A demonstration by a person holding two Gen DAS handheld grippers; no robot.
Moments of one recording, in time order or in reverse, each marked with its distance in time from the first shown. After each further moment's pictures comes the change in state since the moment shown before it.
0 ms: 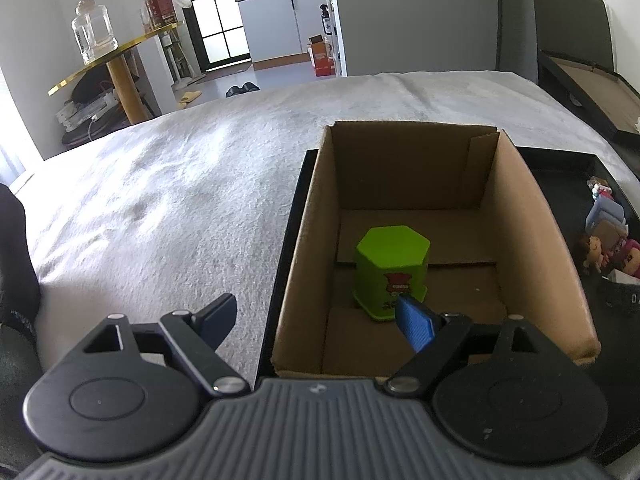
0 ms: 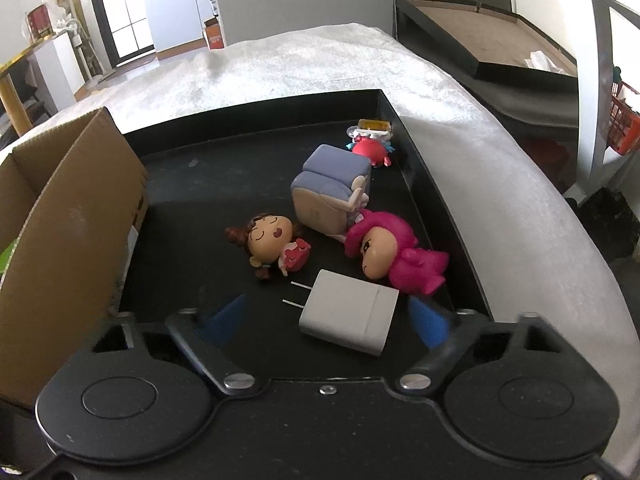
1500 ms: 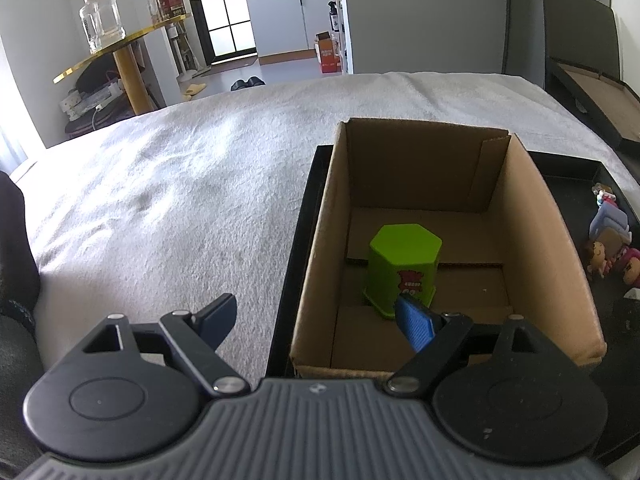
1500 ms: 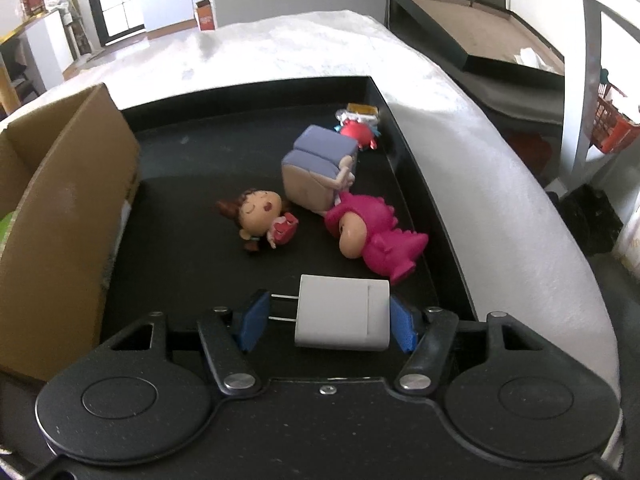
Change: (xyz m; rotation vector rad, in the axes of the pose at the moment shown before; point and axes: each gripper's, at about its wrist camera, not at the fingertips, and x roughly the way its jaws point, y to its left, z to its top) left arm 0.002 0.009 -0.002 -0.032 0.012 0.000; right arm -0.020 0.004 -0.005 -0.016 0.044 -0.034
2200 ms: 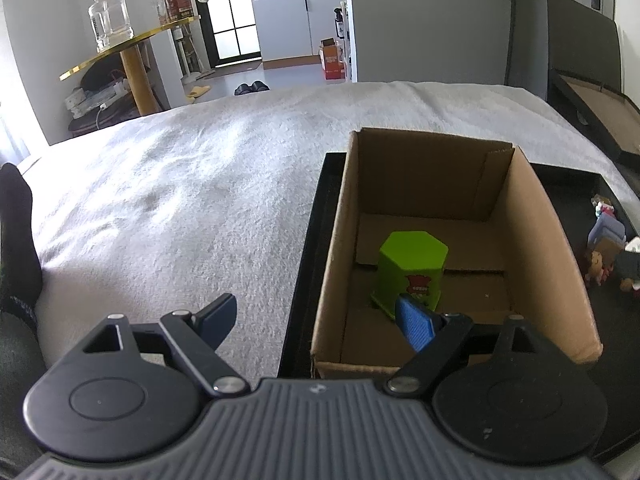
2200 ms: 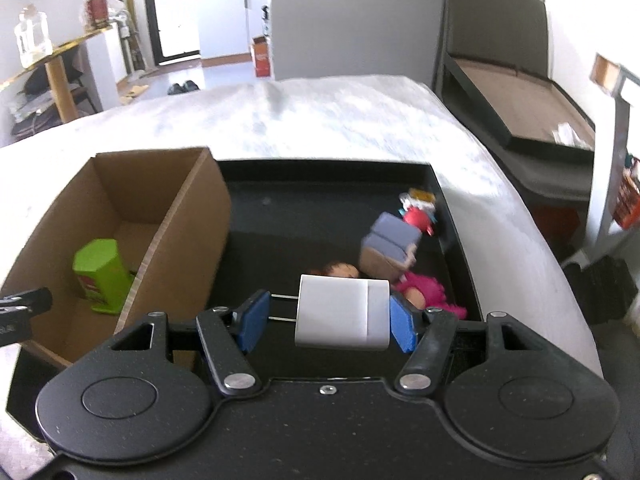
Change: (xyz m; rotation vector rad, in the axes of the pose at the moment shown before) left arm -0.009 0.010 0.000 -0.026 -0.021 -0.007; right arm -0.050 0.037 0.022 -0.131 -0.160 0.096
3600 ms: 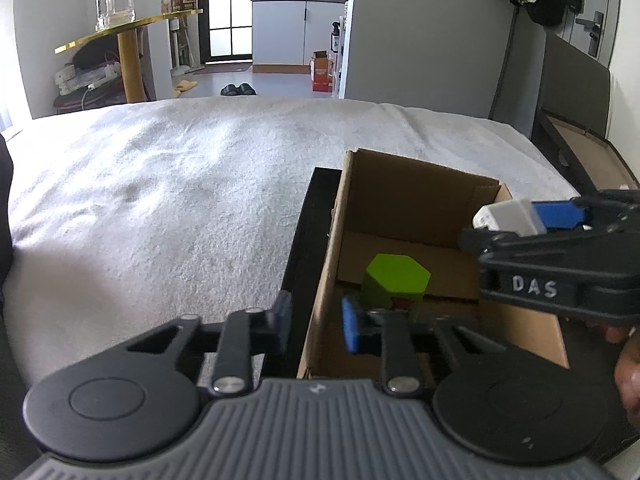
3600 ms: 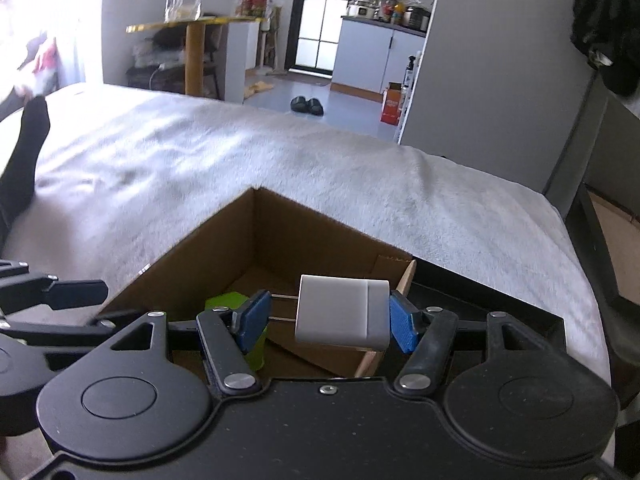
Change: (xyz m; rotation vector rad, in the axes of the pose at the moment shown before) left arm -0.002 0.020 0.004 -0.113 -0.035 -0.116; right arm 0.010 0.109 0.042 -0.390 -0.106 0.203
